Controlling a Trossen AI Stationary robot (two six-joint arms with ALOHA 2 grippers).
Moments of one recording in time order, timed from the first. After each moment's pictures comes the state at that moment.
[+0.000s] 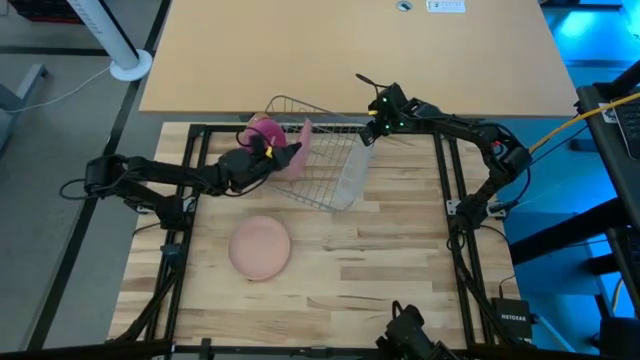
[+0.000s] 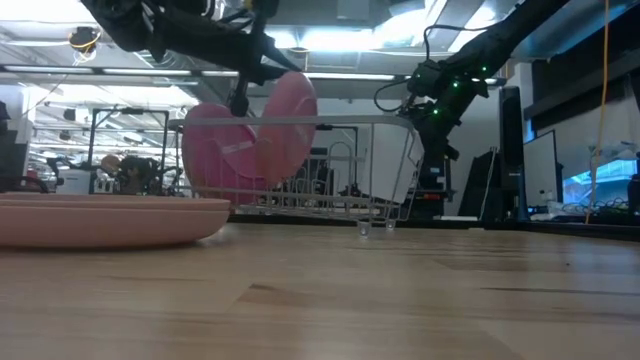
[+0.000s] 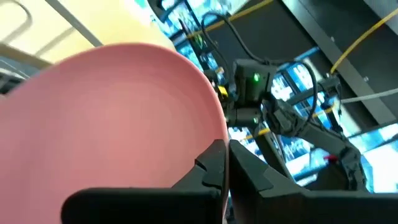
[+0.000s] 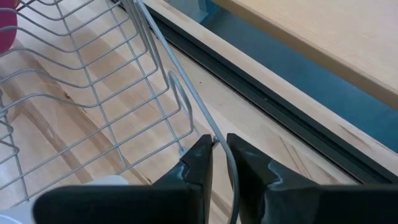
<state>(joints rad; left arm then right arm) 0.22 1.34 0.65 0.66 -0.46 -1.04 -0.82 1.65 1.14 -0.39 -0.17 0.10</state>
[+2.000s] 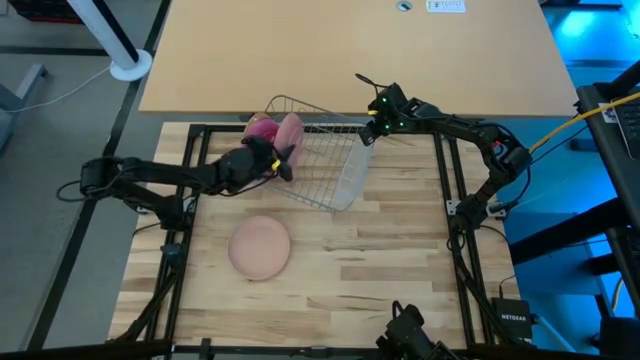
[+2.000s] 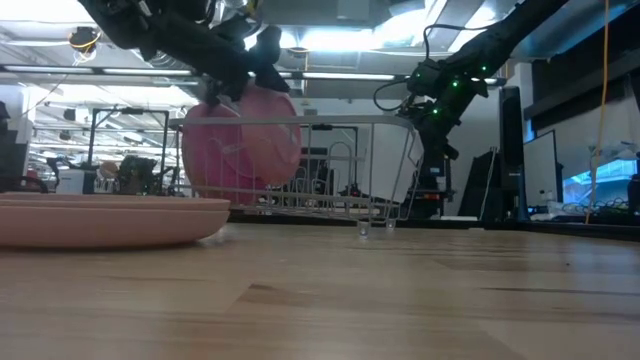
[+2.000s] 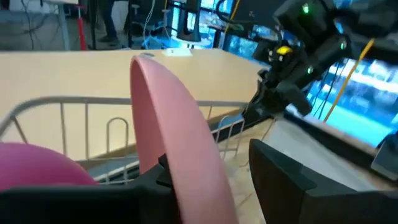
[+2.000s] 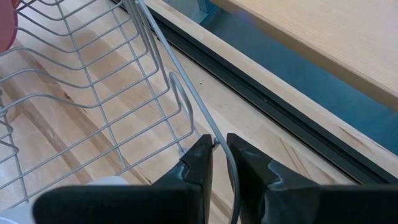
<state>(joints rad) 0.22 1.29 0.64 0.51 -0.59 -0.27 -0.82 1.65 1.14 -0.39 -0.16 0.10</state>
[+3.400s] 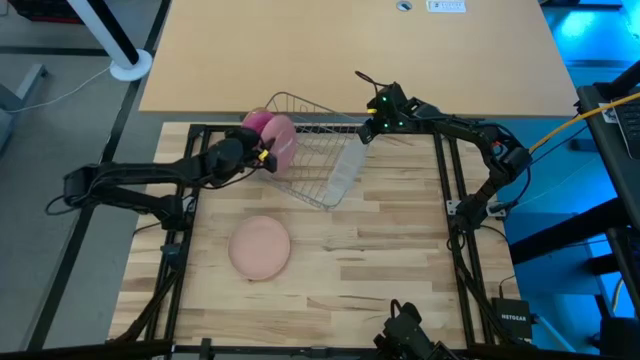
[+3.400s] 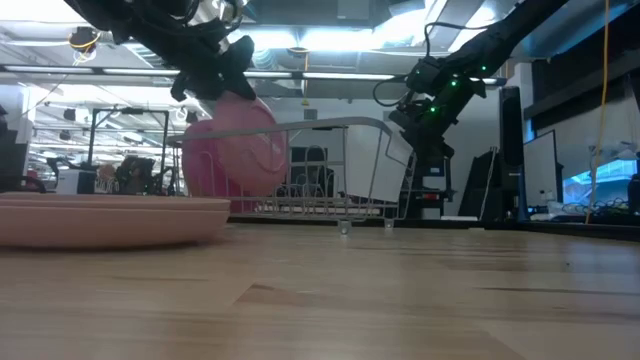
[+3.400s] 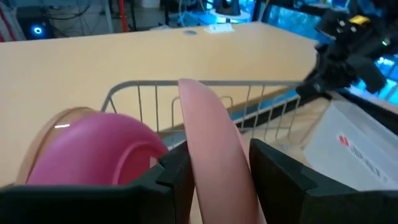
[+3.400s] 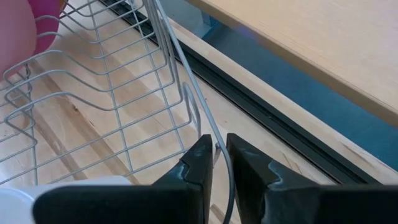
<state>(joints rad) 0.31 1.09 0.64 0.14 -0.63 -0.29 -0.82 1.65 1.14 -0.34 -0.17 0.10</state>
